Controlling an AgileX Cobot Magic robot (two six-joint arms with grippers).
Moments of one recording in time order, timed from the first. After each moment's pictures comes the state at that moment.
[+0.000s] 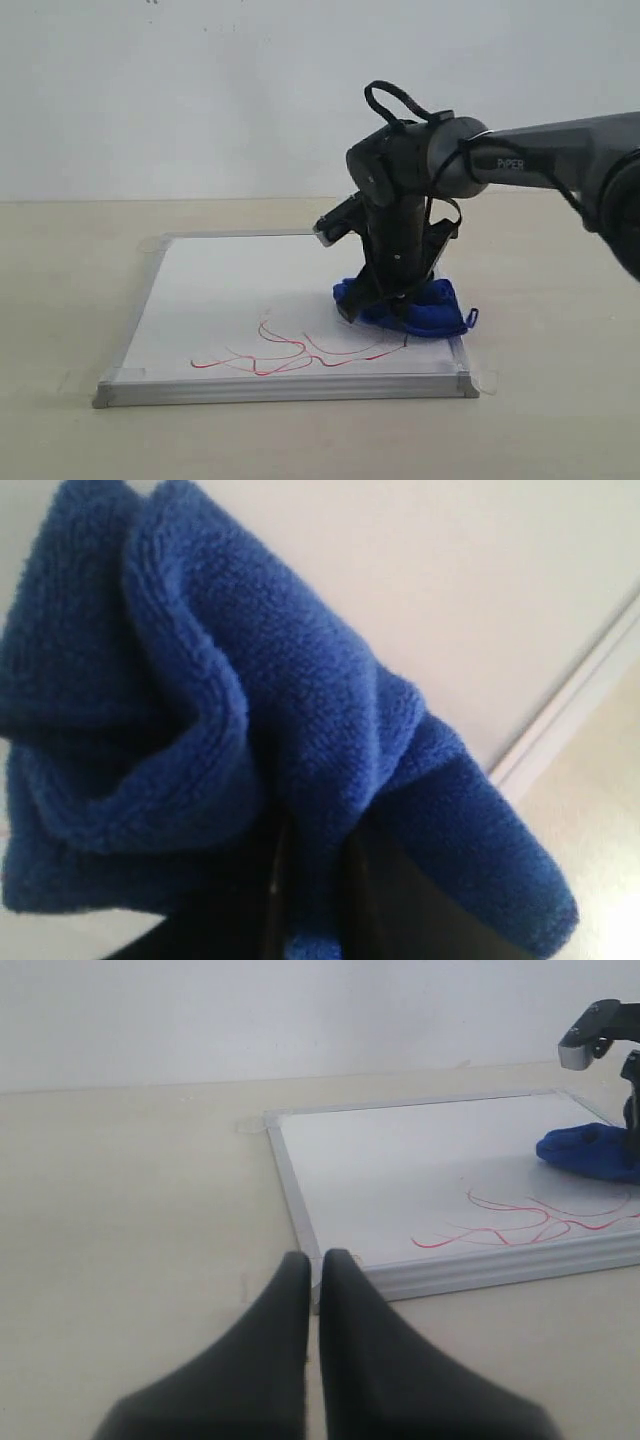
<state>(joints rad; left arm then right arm) -0.04 0.00 0.00 -0.05 0.32 0.04 0.52 2.30 -1.76 -0.24 1.05 -0.03</state>
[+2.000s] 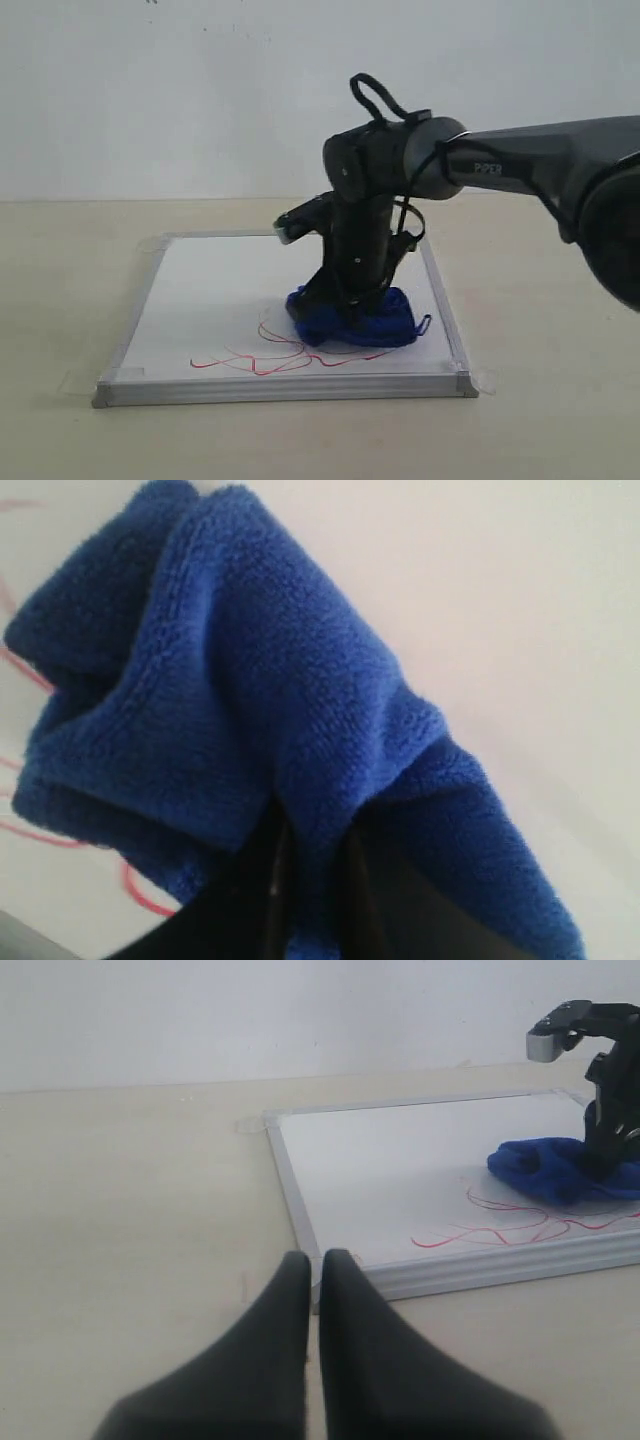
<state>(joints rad) -0.04 0.00 0.00 -0.05 0.32 0.04 0.60 2.32 -1.84 -0.04 1.01 -0.10</state>
